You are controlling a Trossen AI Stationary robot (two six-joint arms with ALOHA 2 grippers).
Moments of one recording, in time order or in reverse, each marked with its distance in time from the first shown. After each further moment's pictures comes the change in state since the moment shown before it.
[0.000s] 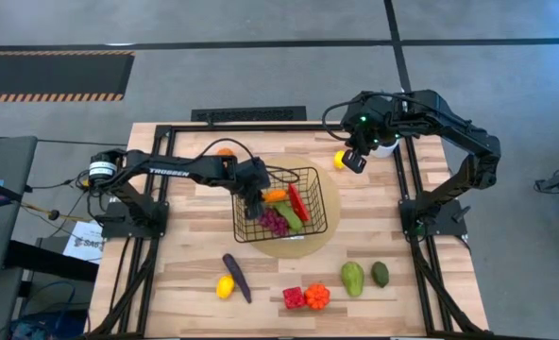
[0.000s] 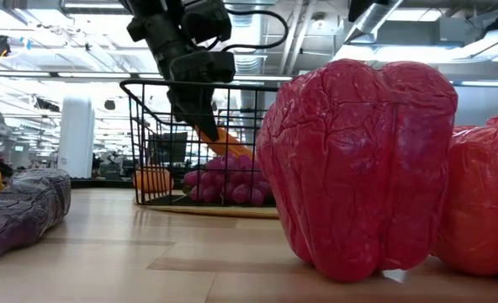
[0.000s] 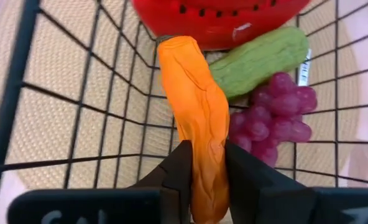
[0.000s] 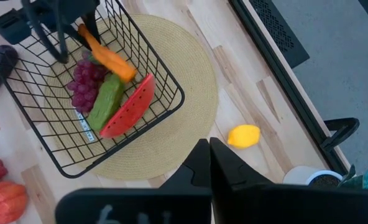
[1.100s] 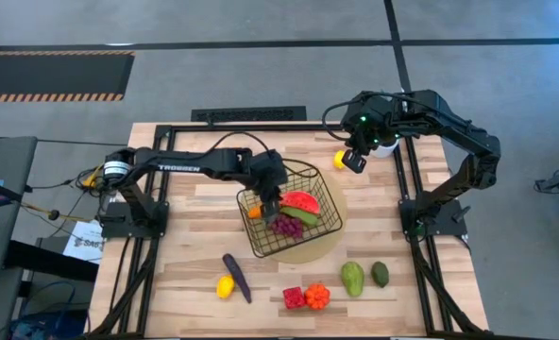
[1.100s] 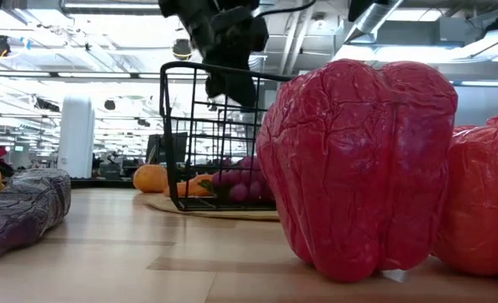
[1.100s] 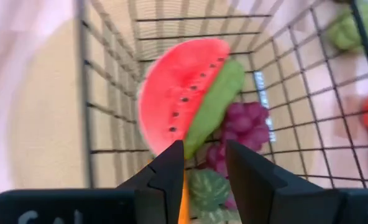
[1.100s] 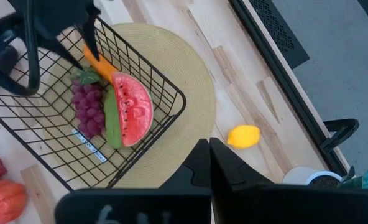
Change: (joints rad) left arm -0.024 0.116 0.321 -0.138 0.029 -0.020; right arm 0.000 0.000 0.000 0.001 0.000 -0.008
